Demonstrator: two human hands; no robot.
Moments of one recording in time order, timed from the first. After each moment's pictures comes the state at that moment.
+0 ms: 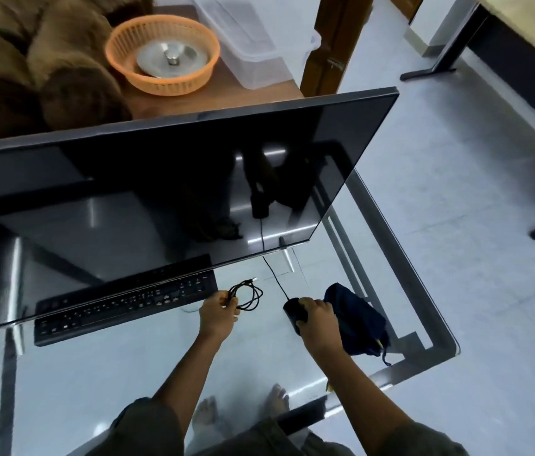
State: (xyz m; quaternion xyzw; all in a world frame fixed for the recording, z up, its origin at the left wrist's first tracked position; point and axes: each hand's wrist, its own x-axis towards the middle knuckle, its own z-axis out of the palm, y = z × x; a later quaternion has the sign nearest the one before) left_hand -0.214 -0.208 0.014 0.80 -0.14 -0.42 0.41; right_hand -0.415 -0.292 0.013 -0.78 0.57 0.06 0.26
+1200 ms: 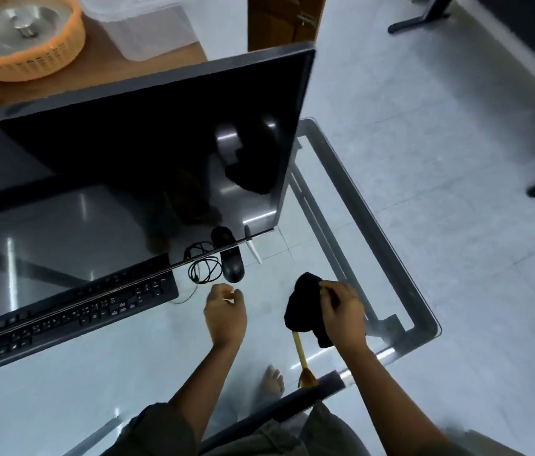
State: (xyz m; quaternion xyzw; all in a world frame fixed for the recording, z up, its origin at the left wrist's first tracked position) left_hand -0.306 -0.264 -0.004 0.86 -0.15 -0.28 0.40; right_hand -0.513 -0.347 0.002 -0.70 0.60 -0.20 0.33
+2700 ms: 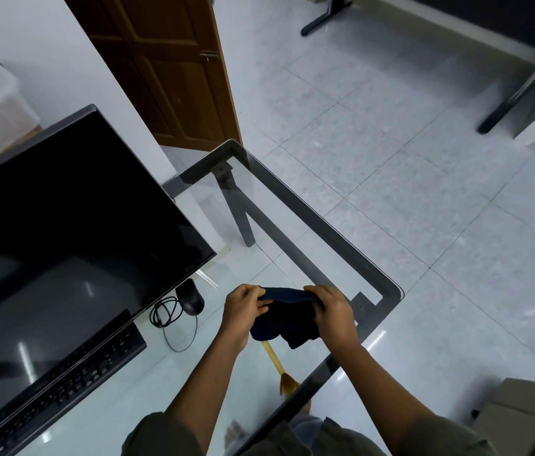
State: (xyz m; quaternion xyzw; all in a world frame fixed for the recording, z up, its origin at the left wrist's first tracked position) left_hand -0.392 -0.337 0.044 0.72 -0.17 -0.57 0.36; right_hand -0.587 -0.339 -0.016 -0.67 0.63 -0.25 0.32
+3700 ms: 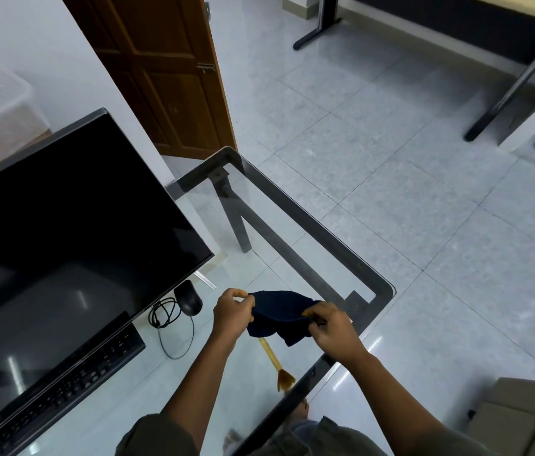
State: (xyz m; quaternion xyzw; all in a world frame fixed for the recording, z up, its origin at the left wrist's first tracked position) left_hand -0.383 -0.325 0.060 0.80 -0.26 -0.48 0.24; right_hand -0.614 -0.314 -0.008 -0.66 0.57 -0.18 0.46
